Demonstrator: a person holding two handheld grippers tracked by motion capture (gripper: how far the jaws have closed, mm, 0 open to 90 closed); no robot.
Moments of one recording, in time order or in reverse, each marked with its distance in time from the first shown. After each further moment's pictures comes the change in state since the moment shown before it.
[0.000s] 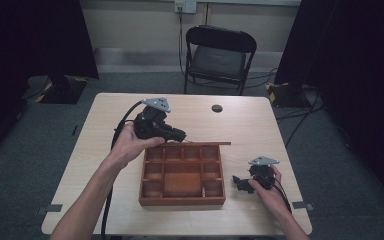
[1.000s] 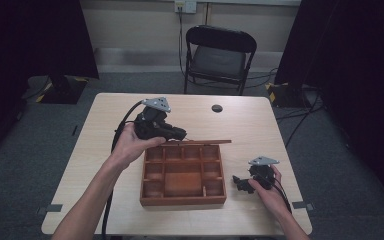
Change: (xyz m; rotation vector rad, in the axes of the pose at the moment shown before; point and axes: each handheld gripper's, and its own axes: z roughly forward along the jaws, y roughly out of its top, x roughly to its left) left arm -0.001 0.001 0.000 -0.023 0.030 -0.004; right arm 0.000 0.000 0.000 -0.001 0.001 0.000
